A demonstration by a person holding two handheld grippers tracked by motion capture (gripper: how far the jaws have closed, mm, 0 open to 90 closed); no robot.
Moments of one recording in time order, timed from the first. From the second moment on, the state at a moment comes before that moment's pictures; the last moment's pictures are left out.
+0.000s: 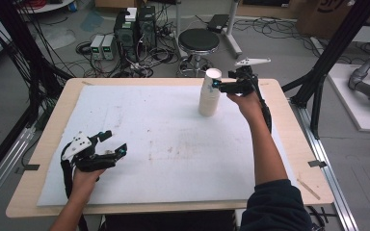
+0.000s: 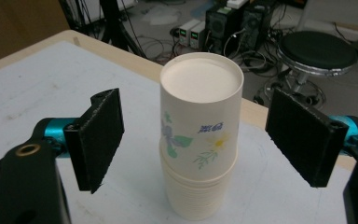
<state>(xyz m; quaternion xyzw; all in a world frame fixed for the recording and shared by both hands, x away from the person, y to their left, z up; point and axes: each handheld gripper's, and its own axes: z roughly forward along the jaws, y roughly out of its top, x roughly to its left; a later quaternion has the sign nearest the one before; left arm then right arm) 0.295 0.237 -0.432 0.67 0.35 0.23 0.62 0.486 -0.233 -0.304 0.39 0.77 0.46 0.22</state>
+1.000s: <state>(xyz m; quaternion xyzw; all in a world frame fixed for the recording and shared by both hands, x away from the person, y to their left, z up) 0.296 0.239 -0.433 0.66 0.36 0.23 0.61 0.526 -0.204 -0.330 0.40 0.77 0.45 0.20</state>
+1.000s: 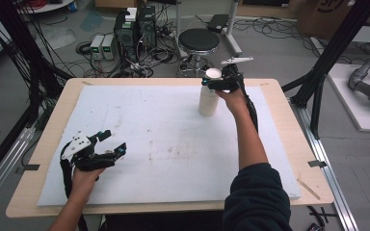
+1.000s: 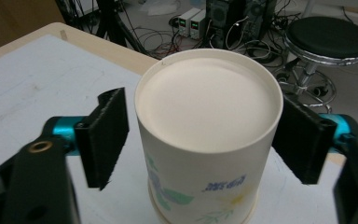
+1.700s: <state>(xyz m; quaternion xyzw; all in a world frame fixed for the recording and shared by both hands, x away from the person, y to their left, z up) 0.296 0.240 -0.433 0.66 0.36 0.23 0.61 0.528 -0.204 -0.329 0.41 0.77 0.45 0.21</state>
